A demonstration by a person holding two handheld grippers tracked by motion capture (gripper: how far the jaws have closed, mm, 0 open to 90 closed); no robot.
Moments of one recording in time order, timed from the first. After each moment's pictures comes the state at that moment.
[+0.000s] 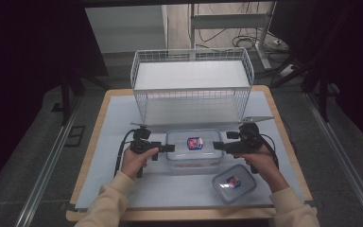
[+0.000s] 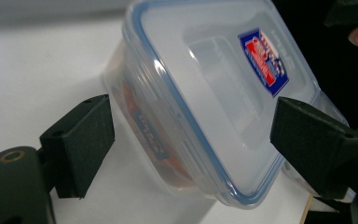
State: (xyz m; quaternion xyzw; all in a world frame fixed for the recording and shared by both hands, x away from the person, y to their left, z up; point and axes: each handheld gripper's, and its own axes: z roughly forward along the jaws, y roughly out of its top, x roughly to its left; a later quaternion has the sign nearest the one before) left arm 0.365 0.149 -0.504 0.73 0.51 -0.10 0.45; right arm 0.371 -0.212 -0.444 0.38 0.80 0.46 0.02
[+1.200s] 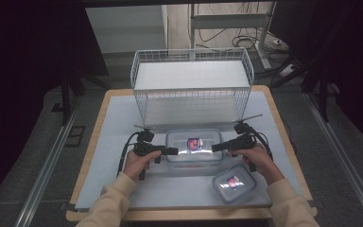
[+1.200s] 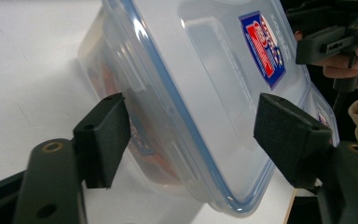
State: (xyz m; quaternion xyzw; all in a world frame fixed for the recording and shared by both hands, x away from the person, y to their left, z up) left arm 0.363 0.144 -0.510 0.73 0.49 -0.12 0.45; right arm 0.412 -0.215 -0.487 0.45 0.79 0.39 -0.14
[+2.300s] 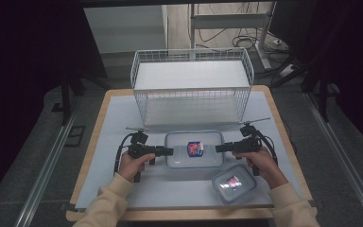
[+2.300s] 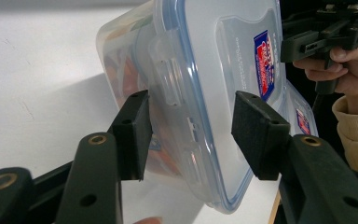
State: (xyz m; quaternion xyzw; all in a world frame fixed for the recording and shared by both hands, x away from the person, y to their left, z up) left arm 0.351 0.159 -0.506 0.72 0.47 -0.12 0.49; right arm 0.395 -0.228 -0.480 0.44 0.78 0.42 -0.13
